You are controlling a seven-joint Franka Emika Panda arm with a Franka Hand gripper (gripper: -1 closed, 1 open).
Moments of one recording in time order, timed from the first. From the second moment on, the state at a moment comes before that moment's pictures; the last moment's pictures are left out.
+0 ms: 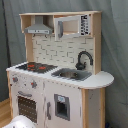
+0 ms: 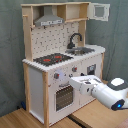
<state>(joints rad) -0.50 -1.48 1.49 -2.06 -0.37 2.43 -0.42</state>
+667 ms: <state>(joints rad) -0.39 -1.48 1.49 -2.25 -0.37 2.47 -0.46</state>
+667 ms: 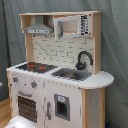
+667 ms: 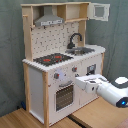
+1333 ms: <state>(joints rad) -0.27 -1.48 1.46 -2.42 -0.37 2.52 -0.47</state>
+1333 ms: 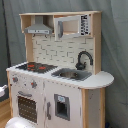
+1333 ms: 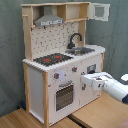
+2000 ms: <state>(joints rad) -0.18 -1.47 1.44 -2.60 -0.37 2.60 -0.48</state>
